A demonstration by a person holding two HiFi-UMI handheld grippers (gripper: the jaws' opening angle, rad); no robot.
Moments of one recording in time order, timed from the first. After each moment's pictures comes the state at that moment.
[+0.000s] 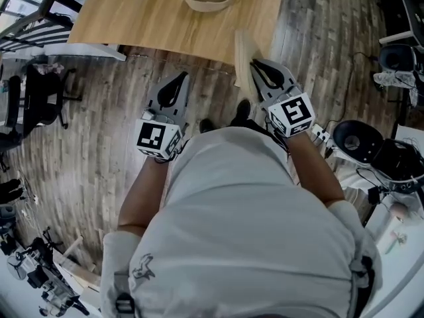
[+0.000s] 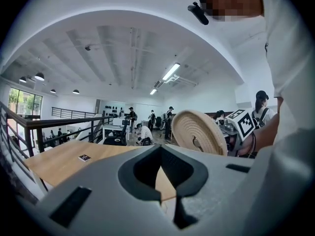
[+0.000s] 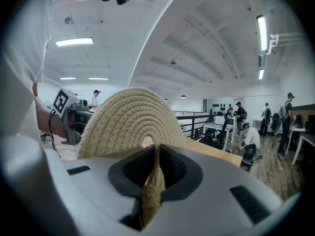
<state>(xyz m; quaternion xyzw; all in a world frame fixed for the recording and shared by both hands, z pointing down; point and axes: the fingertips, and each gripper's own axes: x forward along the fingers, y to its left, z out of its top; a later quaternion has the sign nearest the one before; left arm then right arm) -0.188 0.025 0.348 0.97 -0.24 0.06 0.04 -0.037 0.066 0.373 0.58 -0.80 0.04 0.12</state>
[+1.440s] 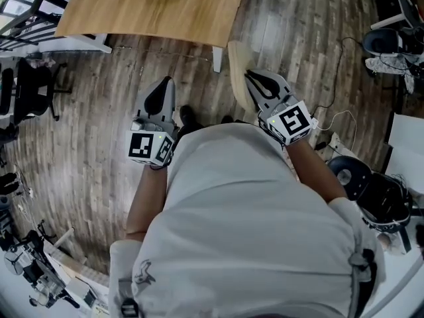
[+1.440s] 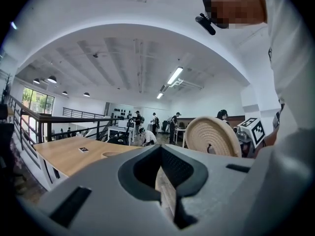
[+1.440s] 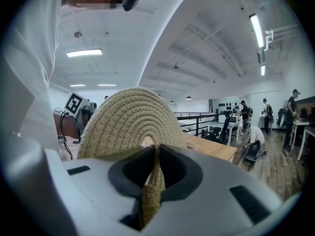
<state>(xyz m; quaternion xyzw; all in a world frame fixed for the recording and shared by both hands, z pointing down) -0.135 0.187 0.349 0.95 -0.30 0.03 0.06 0.027 0.256 0.384 0.55 -0.83 0.04 0.09</state>
